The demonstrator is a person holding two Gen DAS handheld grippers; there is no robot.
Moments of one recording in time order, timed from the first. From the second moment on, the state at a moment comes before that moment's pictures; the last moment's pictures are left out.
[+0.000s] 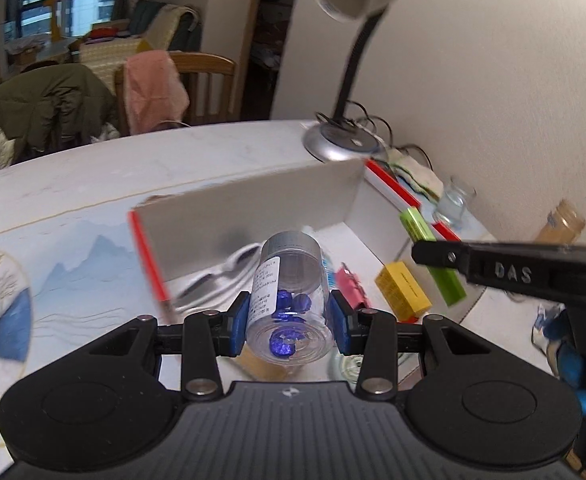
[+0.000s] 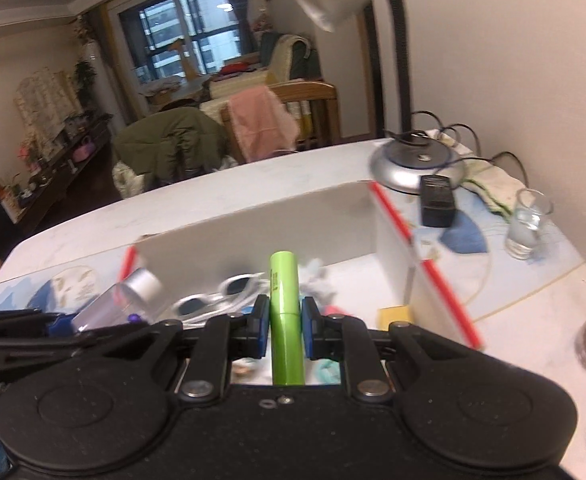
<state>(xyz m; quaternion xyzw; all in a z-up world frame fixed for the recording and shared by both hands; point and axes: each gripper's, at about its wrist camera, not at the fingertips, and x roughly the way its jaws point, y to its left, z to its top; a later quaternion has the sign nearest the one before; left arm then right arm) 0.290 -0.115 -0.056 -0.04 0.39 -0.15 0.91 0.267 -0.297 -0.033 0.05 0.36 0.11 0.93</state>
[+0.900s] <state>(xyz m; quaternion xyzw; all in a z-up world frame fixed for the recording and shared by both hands) 0.352 -0.173 -0.113 0.03 0.49 -0.14 0.86 0.319 -0.312 -0.092 0.00 0.45 0.12 0.88</state>
